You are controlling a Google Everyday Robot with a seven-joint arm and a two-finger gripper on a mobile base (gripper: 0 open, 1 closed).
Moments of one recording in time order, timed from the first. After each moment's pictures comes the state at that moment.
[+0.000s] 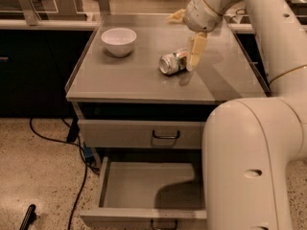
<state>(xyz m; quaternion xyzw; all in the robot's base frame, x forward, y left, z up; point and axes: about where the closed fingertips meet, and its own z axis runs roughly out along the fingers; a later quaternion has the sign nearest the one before) 0.705 -0.084 0.908 -0.80 0.52 0.10 0.27</state>
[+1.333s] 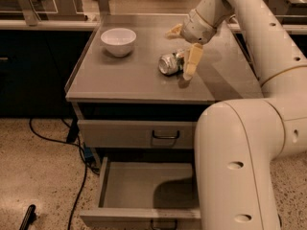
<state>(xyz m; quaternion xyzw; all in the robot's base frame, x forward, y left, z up) 0.710 -0.081 0.865 -0.78 0.56 0.14 0.24</state>
